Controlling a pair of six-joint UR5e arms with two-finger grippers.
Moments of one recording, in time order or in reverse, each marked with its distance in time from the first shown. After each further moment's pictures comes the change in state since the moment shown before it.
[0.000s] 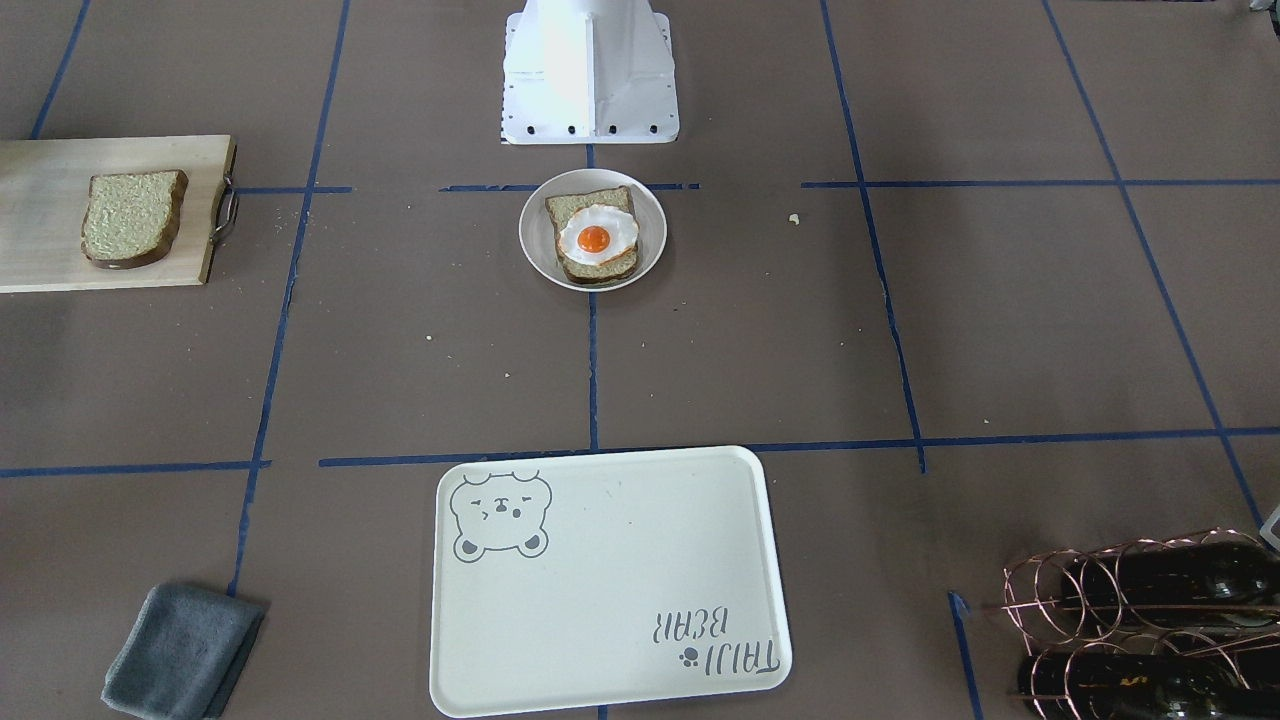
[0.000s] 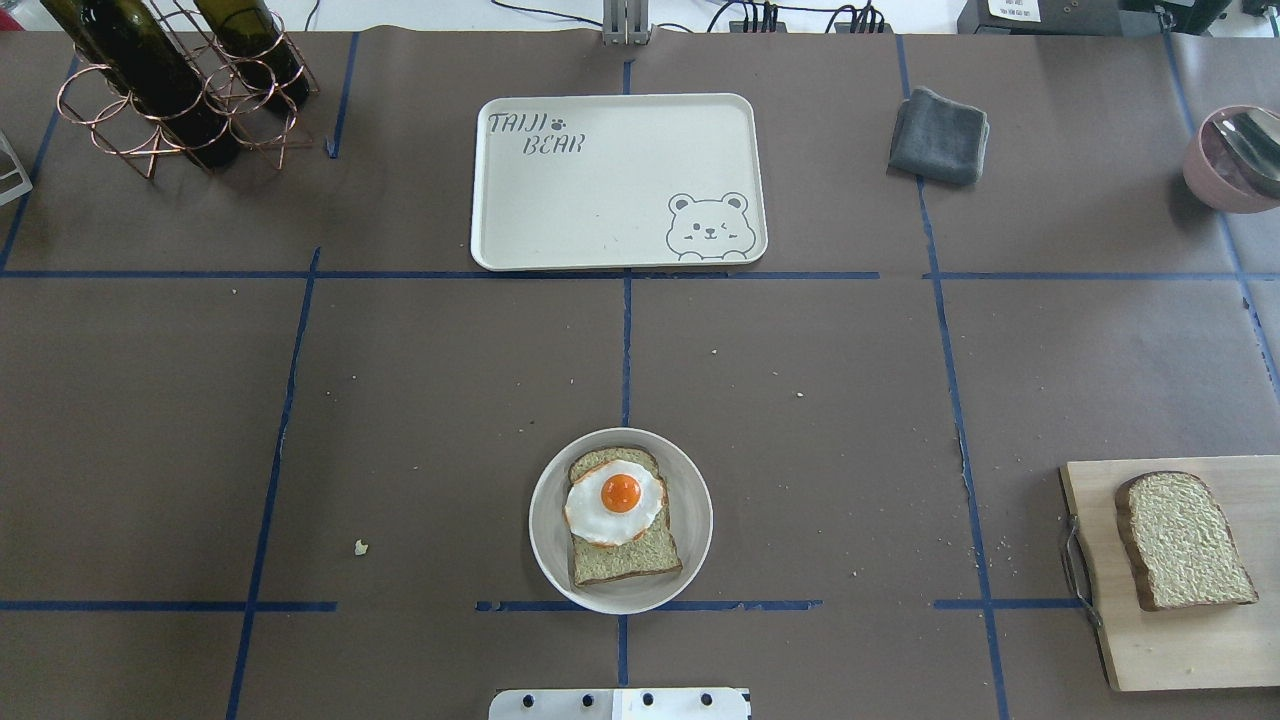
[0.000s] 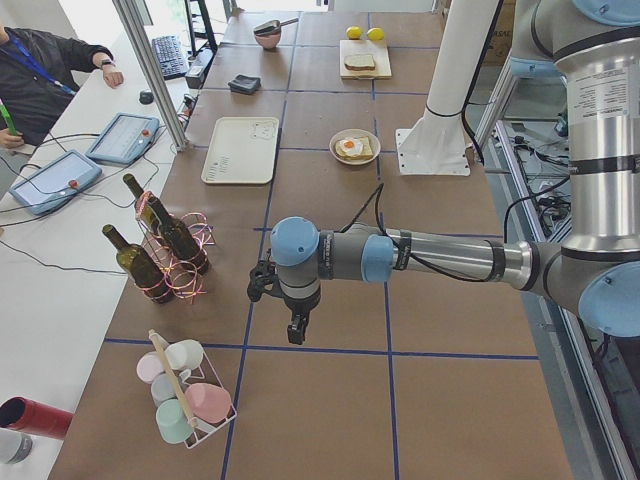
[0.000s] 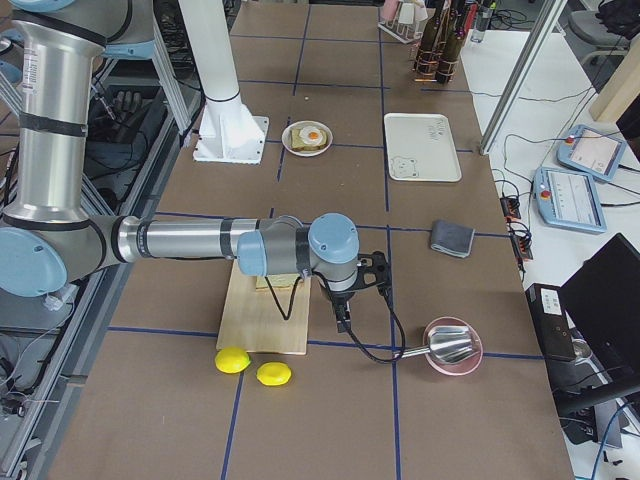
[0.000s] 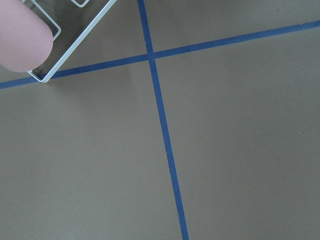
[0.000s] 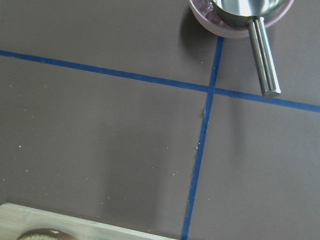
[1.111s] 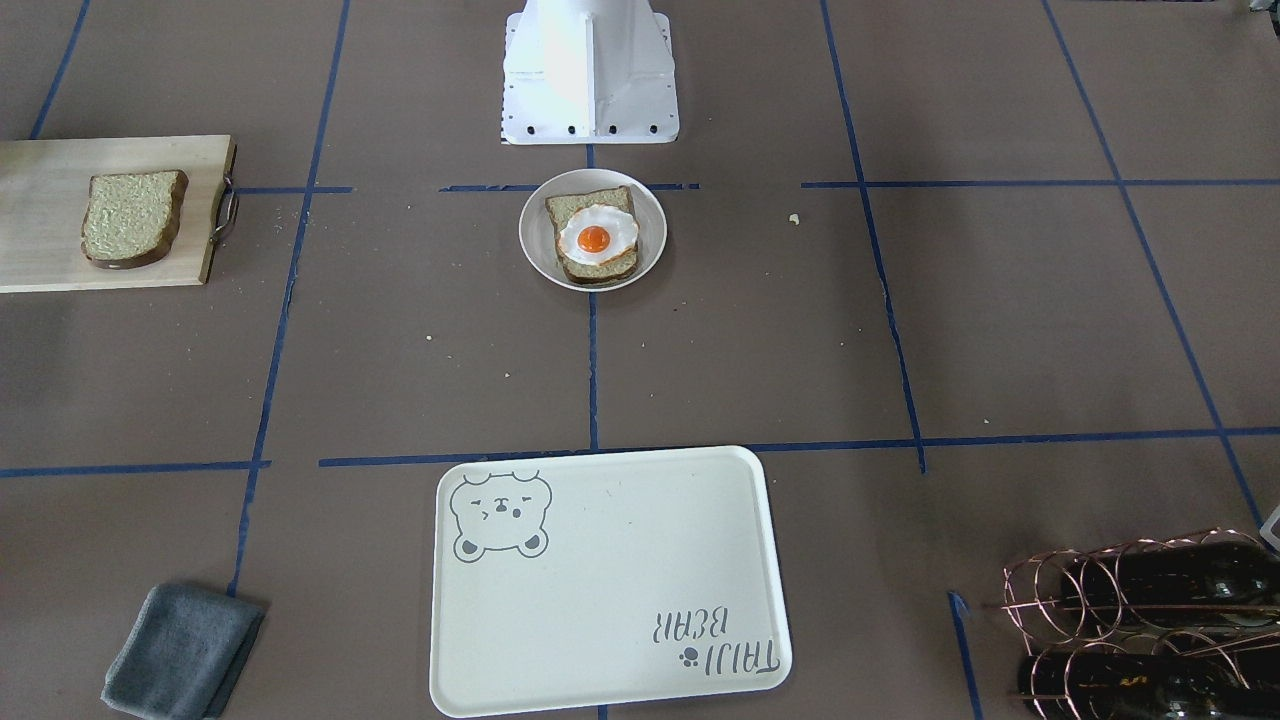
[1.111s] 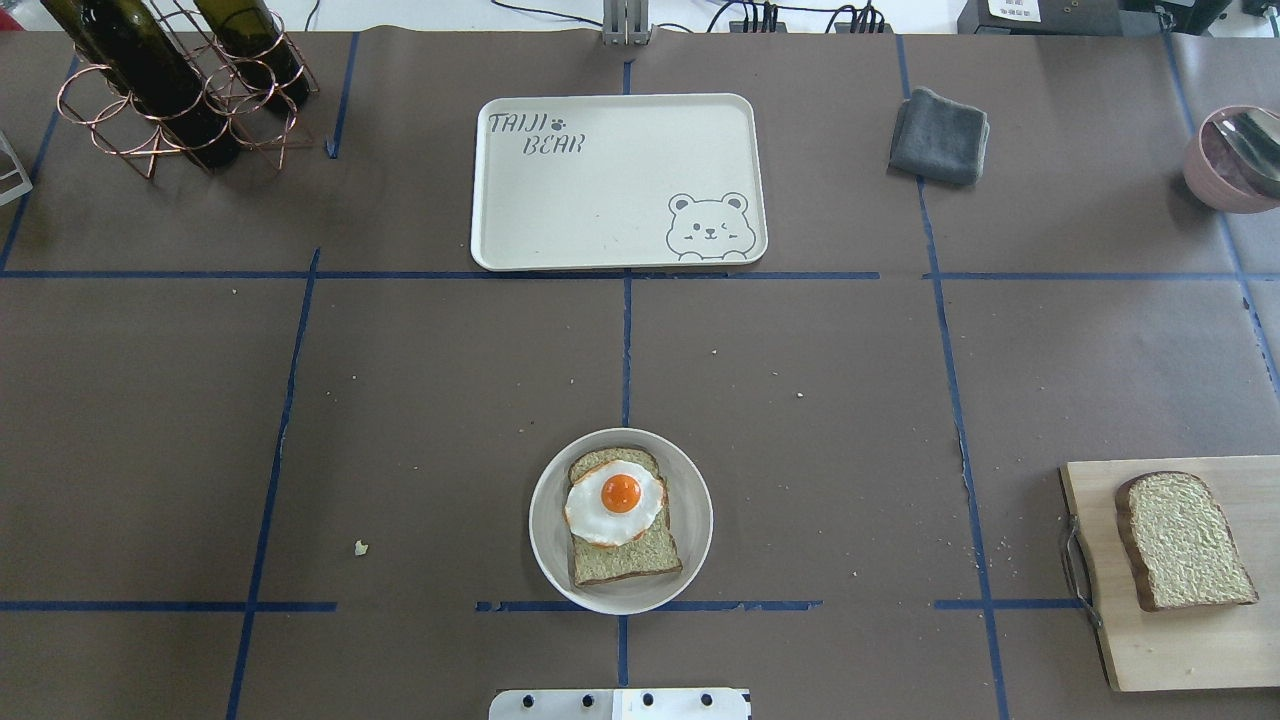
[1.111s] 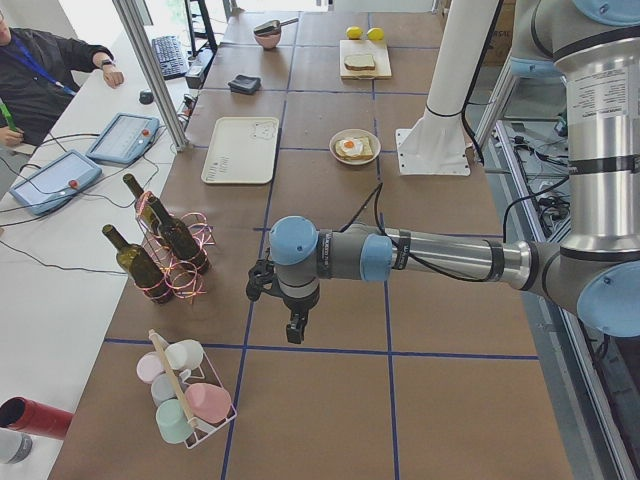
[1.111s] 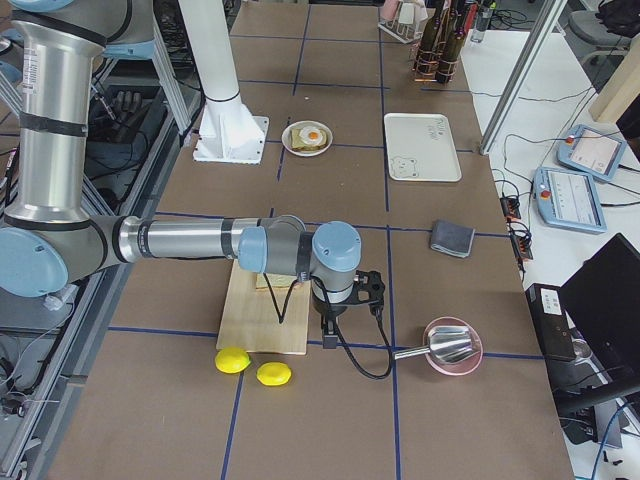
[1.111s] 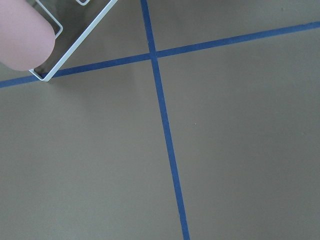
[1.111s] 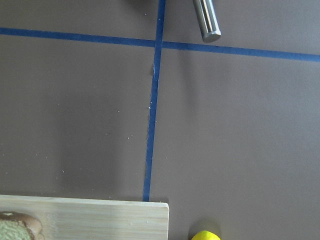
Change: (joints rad) left arm 0.000 -0.005 -0.002 0.000 0.000 -0.002; right arm 0.018 0.024 -0.020 -0.212 -0.130 -0.025
